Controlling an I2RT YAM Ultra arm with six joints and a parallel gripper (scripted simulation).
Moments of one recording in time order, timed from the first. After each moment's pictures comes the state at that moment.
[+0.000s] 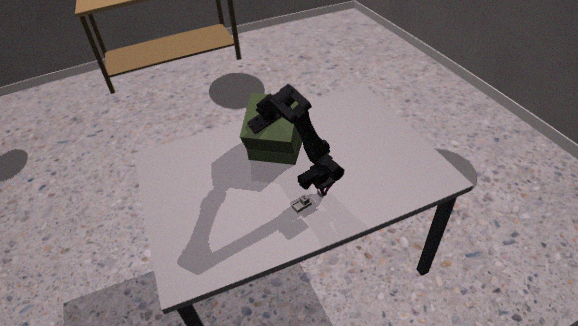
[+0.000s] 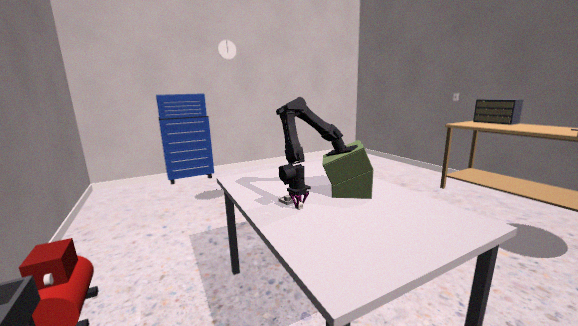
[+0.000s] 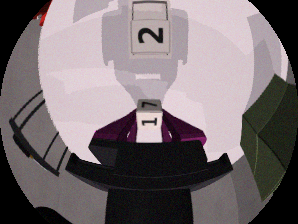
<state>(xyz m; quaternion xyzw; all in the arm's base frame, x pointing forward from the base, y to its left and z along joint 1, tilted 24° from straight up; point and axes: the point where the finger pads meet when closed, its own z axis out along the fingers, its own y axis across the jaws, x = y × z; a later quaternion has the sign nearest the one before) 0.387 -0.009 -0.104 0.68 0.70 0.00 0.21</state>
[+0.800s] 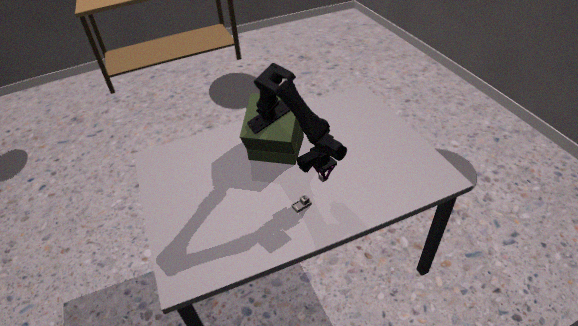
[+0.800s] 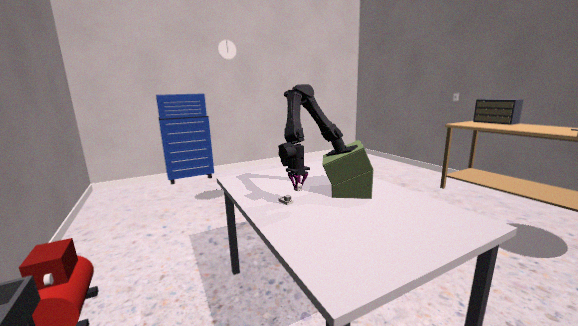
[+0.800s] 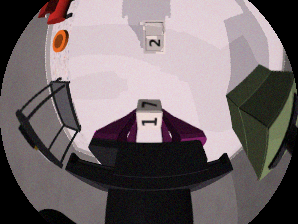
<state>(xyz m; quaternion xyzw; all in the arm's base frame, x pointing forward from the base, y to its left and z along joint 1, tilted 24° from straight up) 0.364 0.022 -0.013 0.68 0.70 0.01 0.22</state>
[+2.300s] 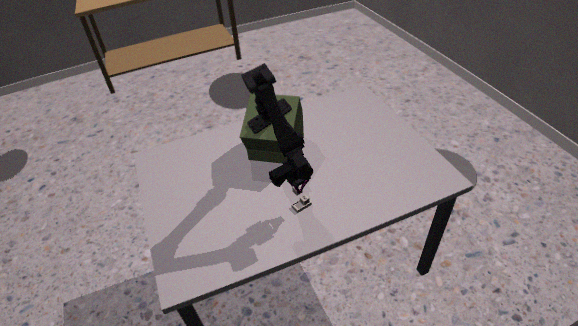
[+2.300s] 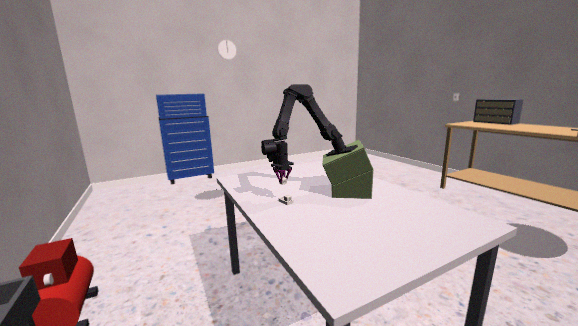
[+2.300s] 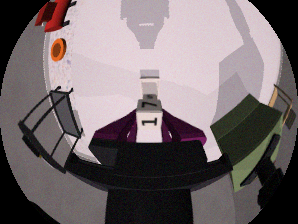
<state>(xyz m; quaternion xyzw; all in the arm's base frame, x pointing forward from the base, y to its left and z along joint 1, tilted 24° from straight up) 0.358 -0.099 0.022 0.67 0.71 0.00 0.21</state>
